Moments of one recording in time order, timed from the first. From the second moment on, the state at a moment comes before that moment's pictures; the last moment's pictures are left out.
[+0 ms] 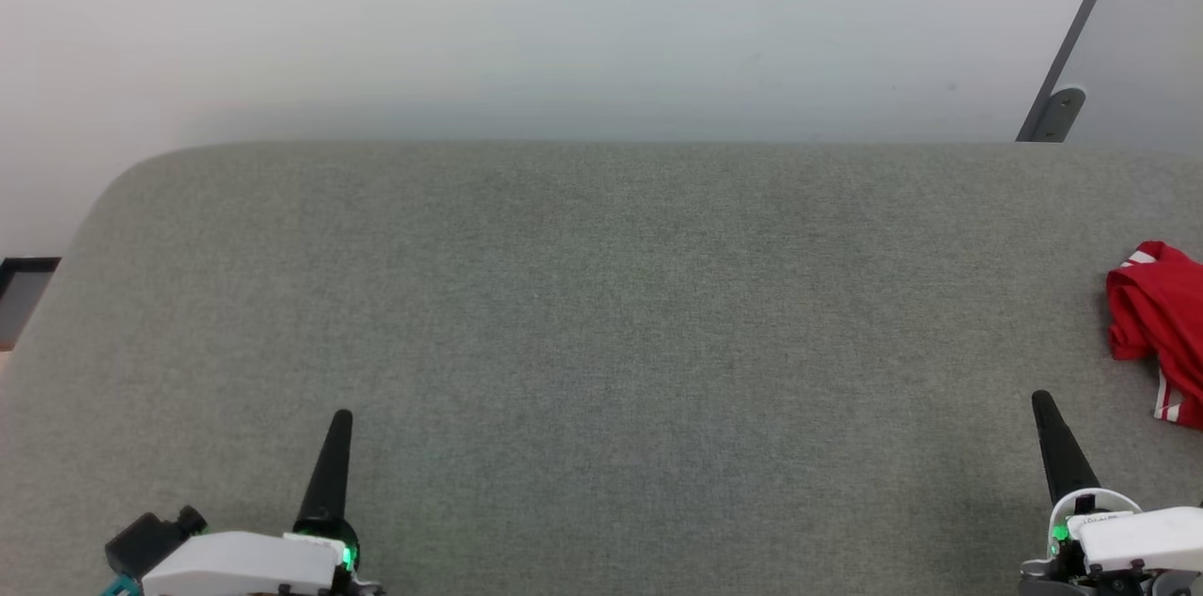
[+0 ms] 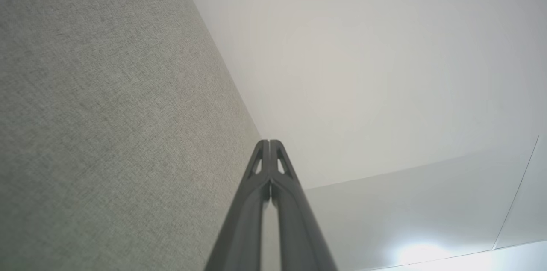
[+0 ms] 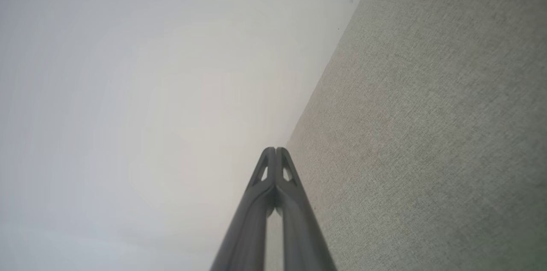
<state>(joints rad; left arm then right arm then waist) -0.04 0.10 0.04 0.19 -1.31 -0.13 -0.01 -0.06 -0.09 -0.09 0.21 1.32 0.13 0.03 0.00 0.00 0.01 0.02</state>
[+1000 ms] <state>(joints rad) -0.08 0.08 0.07 0.23 -1.54 -0.13 0.06 -0.09 -0.06 -0.10 0.23 1.52 0.13 0.09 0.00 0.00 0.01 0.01</state>
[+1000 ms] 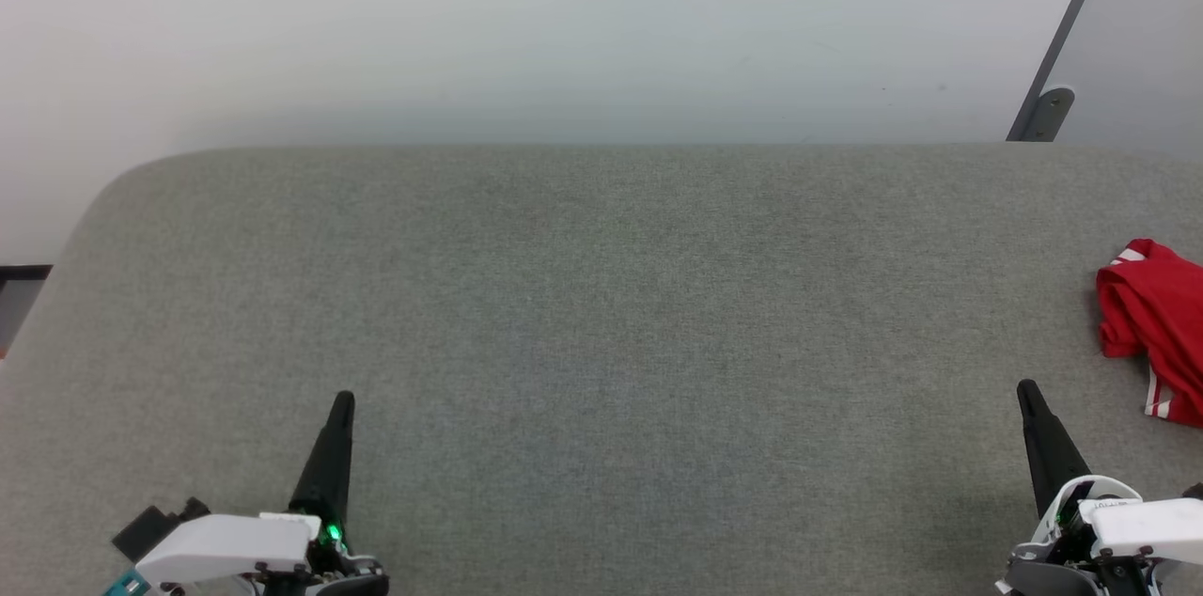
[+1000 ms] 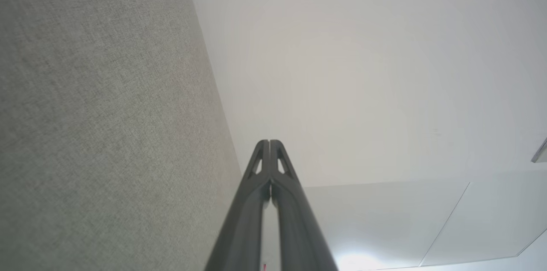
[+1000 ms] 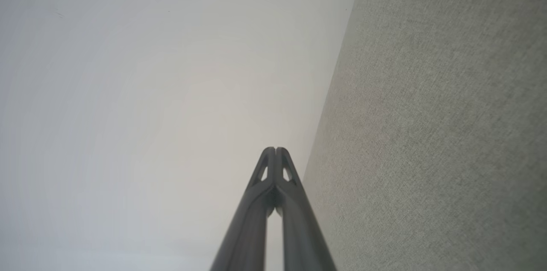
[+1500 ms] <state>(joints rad) -0.10 0.07 0.08 0.24 -1.63 -0.13 0.09 -0.10 -0.05 -0.11 0.24 1.61 0.13 0.11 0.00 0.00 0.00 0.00</state>
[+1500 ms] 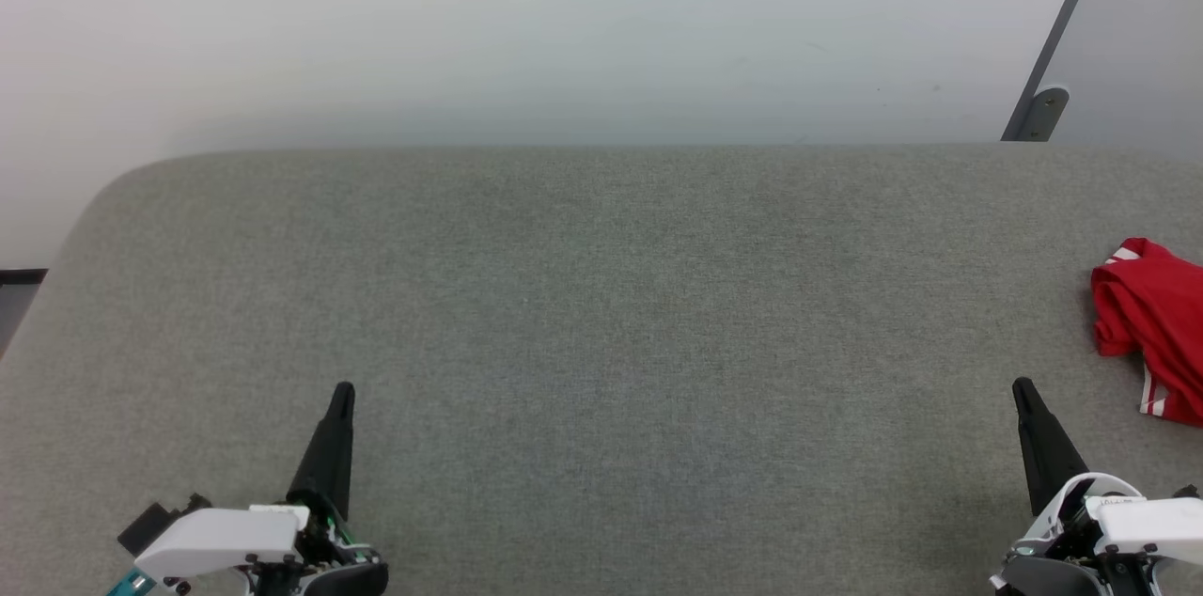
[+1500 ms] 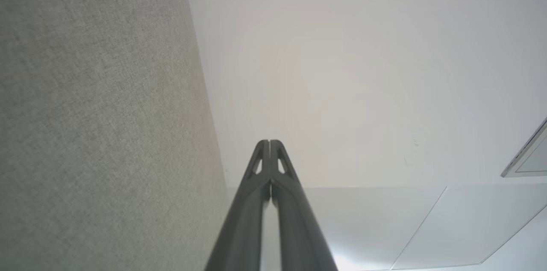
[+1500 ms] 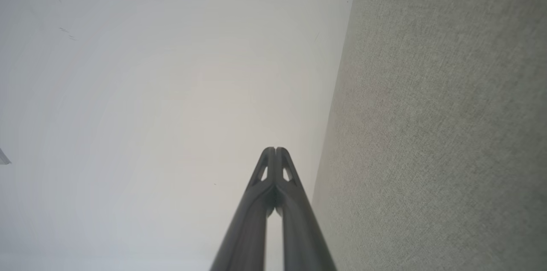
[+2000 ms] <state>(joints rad) -0.10 0.07 0.09 0.24 -1.64 -0.13 0.09 -0.11 -0.05 -0.11 0.25 1.61 0.13 0.11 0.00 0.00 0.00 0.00</state>
